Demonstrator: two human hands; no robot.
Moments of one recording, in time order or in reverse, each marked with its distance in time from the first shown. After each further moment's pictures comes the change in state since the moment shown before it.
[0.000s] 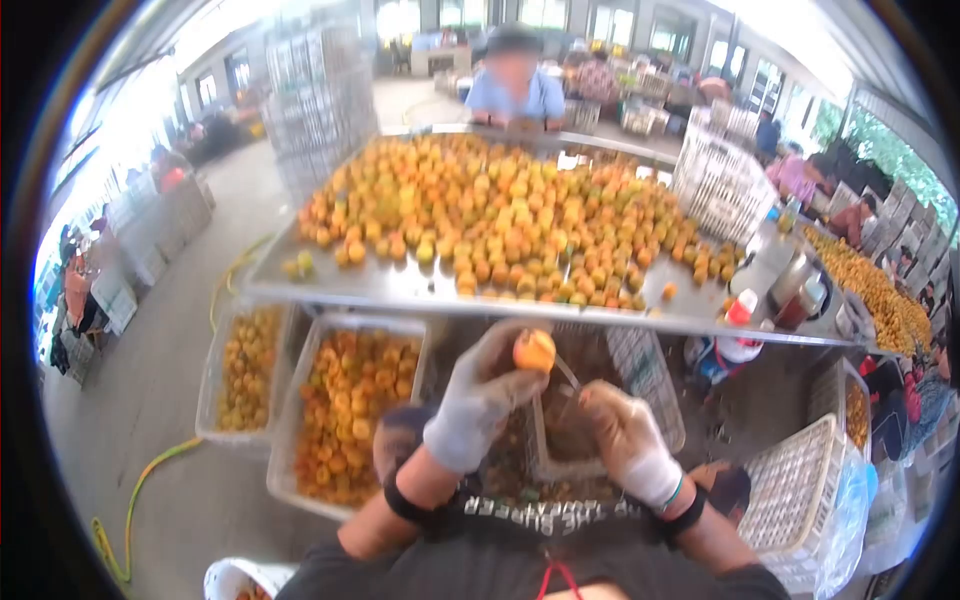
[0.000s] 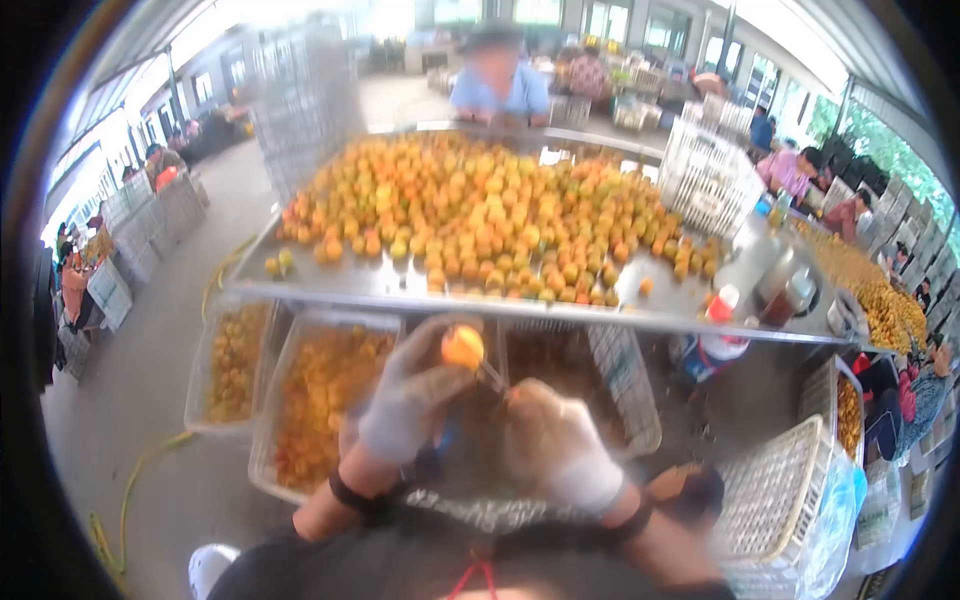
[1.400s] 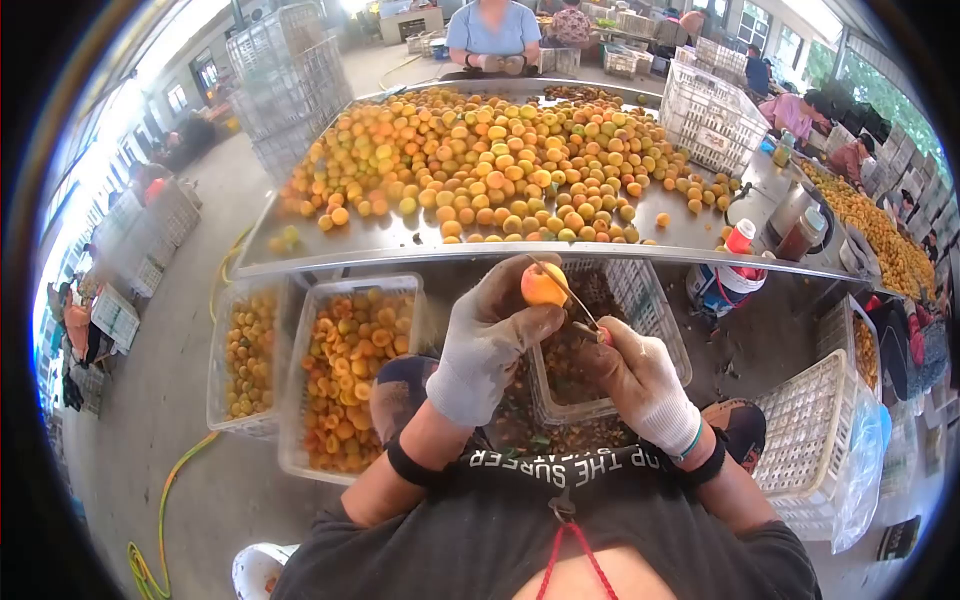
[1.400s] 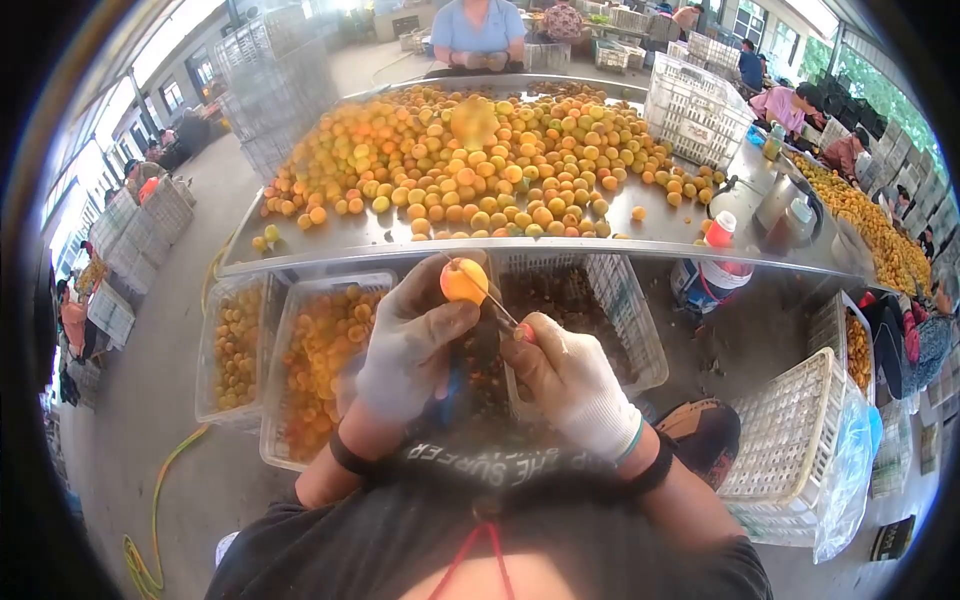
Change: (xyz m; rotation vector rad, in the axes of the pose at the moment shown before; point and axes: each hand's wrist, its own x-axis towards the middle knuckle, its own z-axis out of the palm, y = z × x) left_hand -0.003 -0.009 0.024 -0.062 -0.038 -0.066; right_hand -0.016 -0.008 -0.017 0.096 -0.033 0.233
